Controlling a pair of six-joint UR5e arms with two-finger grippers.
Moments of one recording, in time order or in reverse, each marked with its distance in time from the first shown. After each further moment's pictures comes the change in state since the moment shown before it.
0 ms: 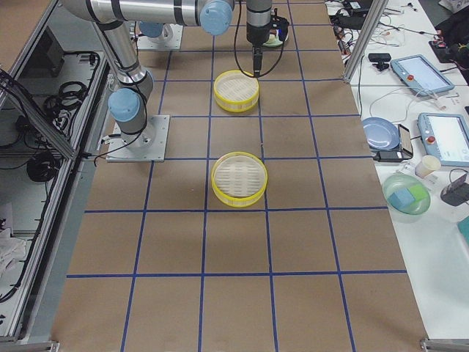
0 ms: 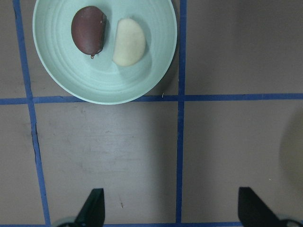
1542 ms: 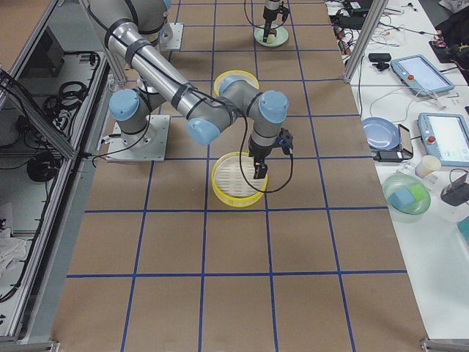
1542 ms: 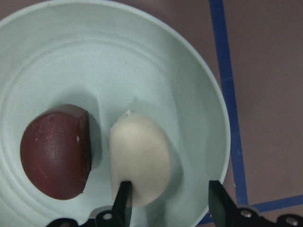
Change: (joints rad) left arm 0.039 -0.332 -0.006 0.344 -0.001 0.238; right arm -0.561 0.276 0.126 -0.293 -0.042 -0.742
